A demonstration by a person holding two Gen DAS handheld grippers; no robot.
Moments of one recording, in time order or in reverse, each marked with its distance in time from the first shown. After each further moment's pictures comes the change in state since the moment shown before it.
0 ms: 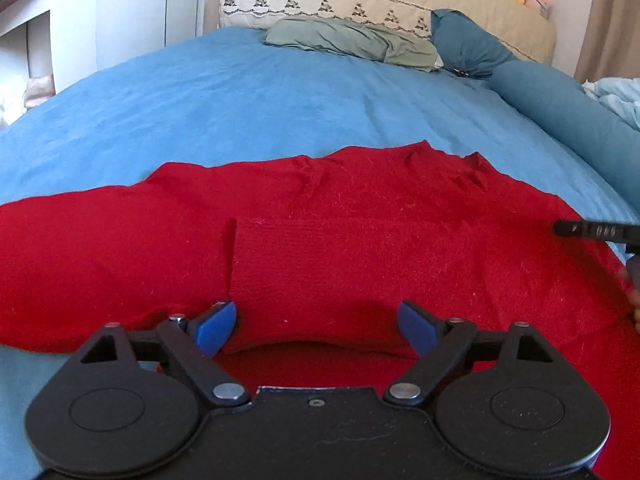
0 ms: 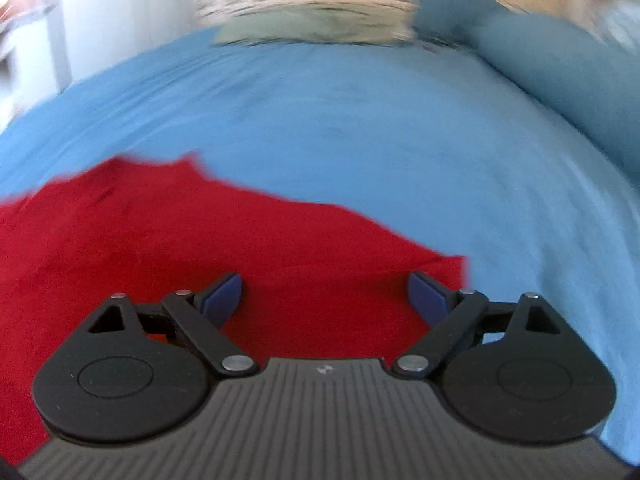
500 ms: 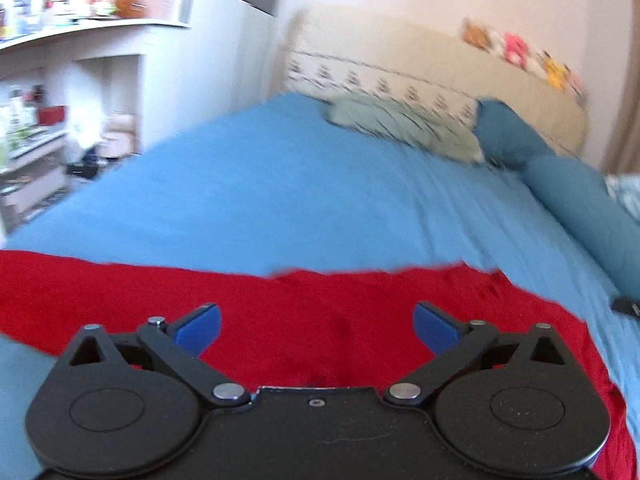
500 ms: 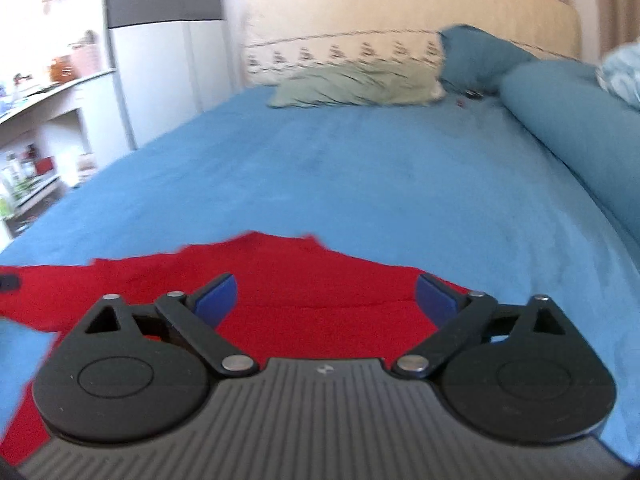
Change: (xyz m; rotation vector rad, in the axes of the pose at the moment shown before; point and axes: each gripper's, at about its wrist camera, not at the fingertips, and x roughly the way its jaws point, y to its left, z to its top) left arm -0.130 0.077 0.030 -0.177 -0.196 0.102; right arm -0.167 0.080 0.020 -0.100 -0.114 0.170
